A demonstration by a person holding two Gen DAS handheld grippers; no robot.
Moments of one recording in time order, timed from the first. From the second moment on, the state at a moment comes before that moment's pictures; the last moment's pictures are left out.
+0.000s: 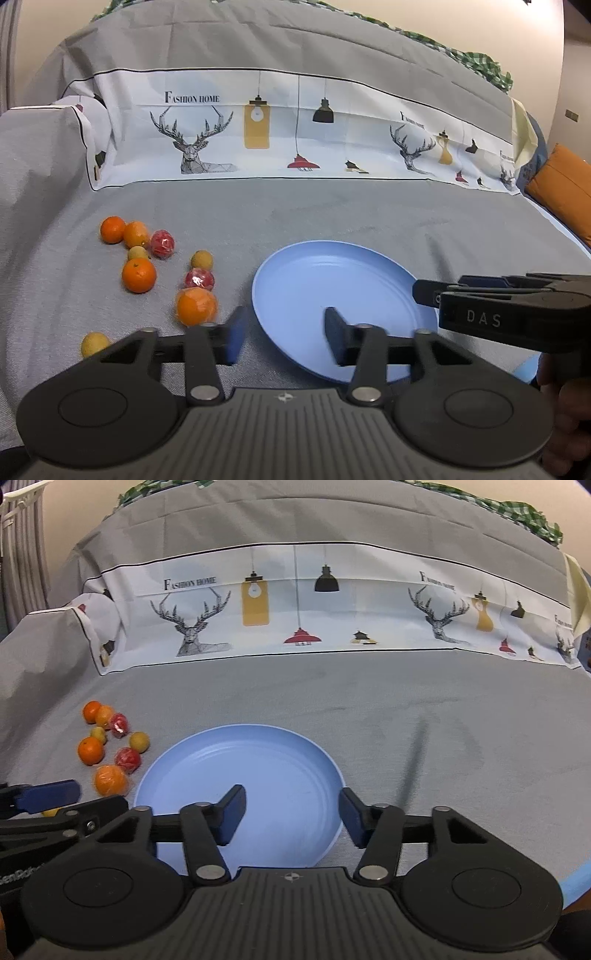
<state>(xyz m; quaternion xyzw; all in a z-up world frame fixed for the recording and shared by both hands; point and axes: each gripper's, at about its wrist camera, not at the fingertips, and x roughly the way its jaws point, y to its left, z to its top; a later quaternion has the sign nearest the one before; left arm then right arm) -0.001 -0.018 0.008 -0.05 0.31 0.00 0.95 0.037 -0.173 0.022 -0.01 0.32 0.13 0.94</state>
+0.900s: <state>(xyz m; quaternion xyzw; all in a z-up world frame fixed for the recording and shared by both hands) 0.005 0.117 0.025 -0.16 0.39 -0.01 0.91 0.015 -0.141 0.058 0.02 0.27 0.23 0.93</state>
